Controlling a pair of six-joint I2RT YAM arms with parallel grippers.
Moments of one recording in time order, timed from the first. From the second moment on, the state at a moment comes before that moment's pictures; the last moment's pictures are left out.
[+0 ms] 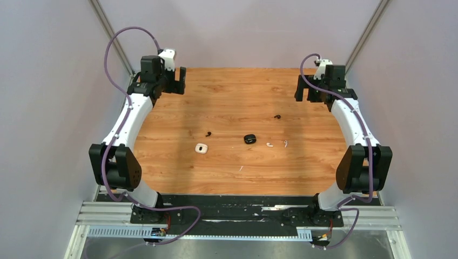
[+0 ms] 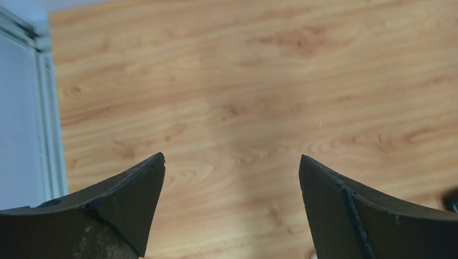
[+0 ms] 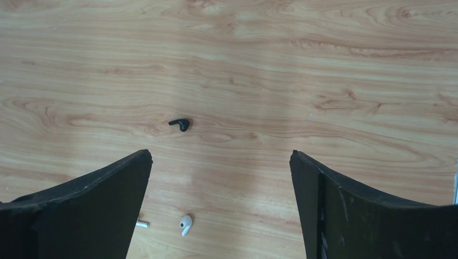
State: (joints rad) left arm -0.11 1.58 1.49 -0.40 0.05 0.08; right arm -0.03 1.59 1.40 -0.48 -0.16 0.00
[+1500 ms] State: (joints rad) left arm 0.10 1.65 1.30 -0.87 0.31 -0.17; right arm 0.73 2.10 1.65 -0.39 -0.54 -0.30
